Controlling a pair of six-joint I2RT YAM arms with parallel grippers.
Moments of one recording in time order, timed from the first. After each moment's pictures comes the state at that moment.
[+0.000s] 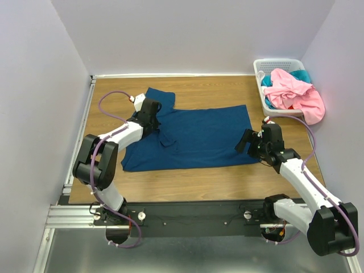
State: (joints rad) left arm -0.37 1.66 0.99 -0.13 -0.33 -0.71; right arm 0.19 1.00 0.58 -0.39 -0.04 0.49
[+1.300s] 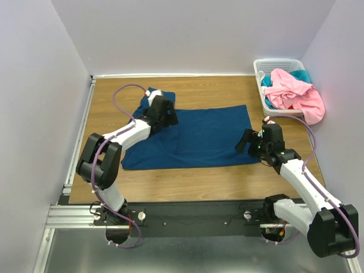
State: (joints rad) left arm -0.44 1.68 1.08 -0.14 -0.23 -0.61; right arm 0.19 0.99 0.58 -0.38 -0.05 0.48
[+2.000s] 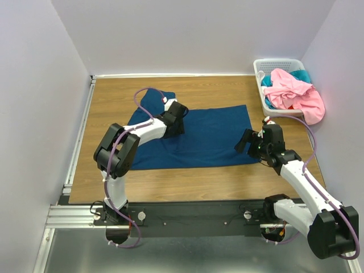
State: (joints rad) left arm -0.58 1.89 1.22 -0.25 -0.28 -0.60; right arm 0.19 0.97 0.57 -0.38 -0.06 0.48
